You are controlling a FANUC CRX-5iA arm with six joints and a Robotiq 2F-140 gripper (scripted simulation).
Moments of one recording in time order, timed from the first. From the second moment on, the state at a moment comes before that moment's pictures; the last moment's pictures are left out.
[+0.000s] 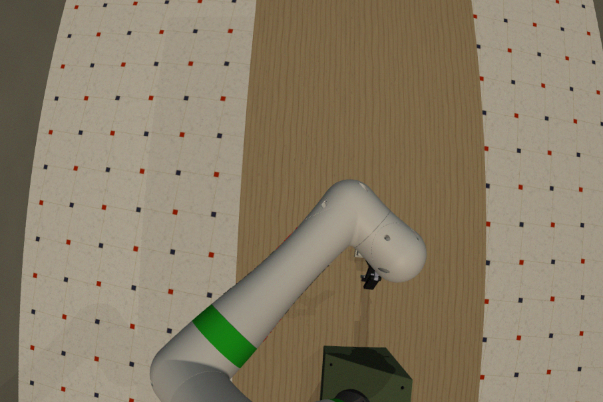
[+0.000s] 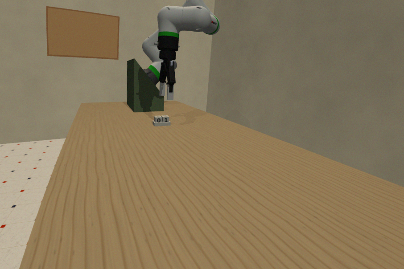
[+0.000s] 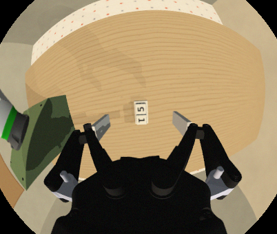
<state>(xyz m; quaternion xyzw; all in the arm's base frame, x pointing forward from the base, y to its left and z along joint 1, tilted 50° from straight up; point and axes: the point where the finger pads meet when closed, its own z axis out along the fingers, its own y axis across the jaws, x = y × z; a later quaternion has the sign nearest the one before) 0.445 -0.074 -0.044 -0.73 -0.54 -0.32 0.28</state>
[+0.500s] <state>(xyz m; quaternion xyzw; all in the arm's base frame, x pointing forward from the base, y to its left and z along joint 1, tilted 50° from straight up) 0.445 -0.075 -0.044 -0.73 -0.54 -0.32 0.28</state>
